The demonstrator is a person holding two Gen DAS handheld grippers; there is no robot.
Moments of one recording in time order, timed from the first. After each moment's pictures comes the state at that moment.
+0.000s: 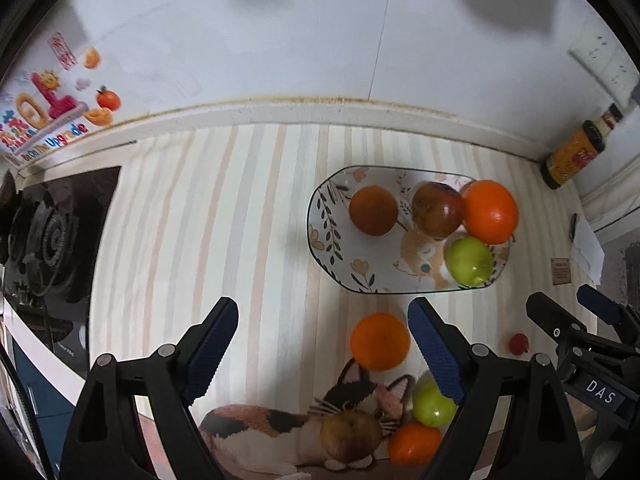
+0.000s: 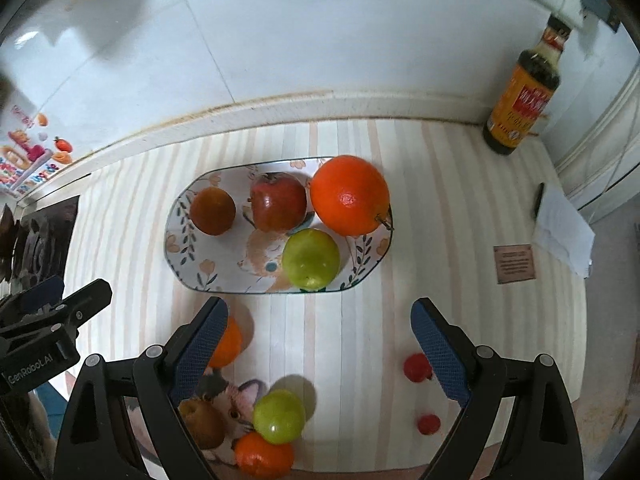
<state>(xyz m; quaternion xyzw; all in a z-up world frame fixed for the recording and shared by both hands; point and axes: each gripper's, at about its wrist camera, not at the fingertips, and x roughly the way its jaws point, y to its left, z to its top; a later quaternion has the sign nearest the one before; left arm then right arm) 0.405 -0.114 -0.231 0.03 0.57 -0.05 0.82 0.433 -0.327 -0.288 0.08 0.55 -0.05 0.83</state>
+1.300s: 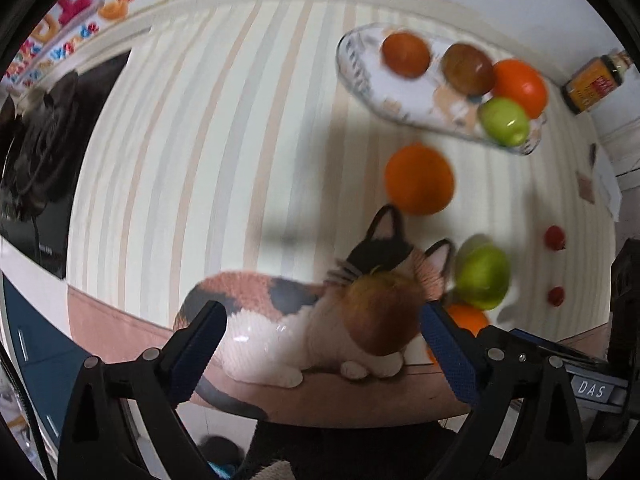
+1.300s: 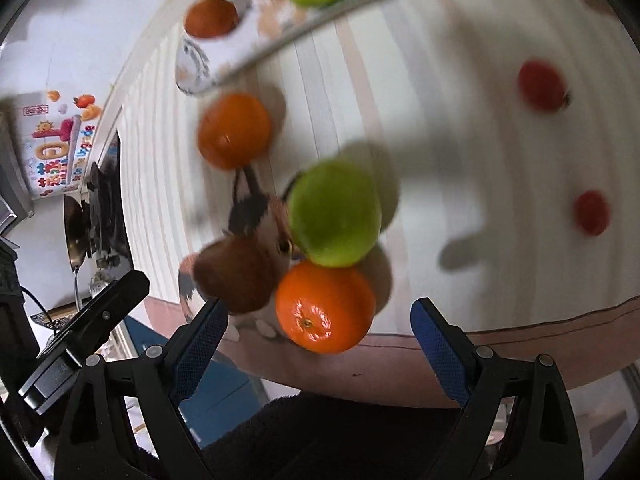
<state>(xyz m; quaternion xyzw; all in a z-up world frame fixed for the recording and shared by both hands) 0.317 -0.085 -0.314 0.01 0.67 -0.03 0.74 0.331 -0.311 -0.431 0.30 0.69 0.07 0.66</state>
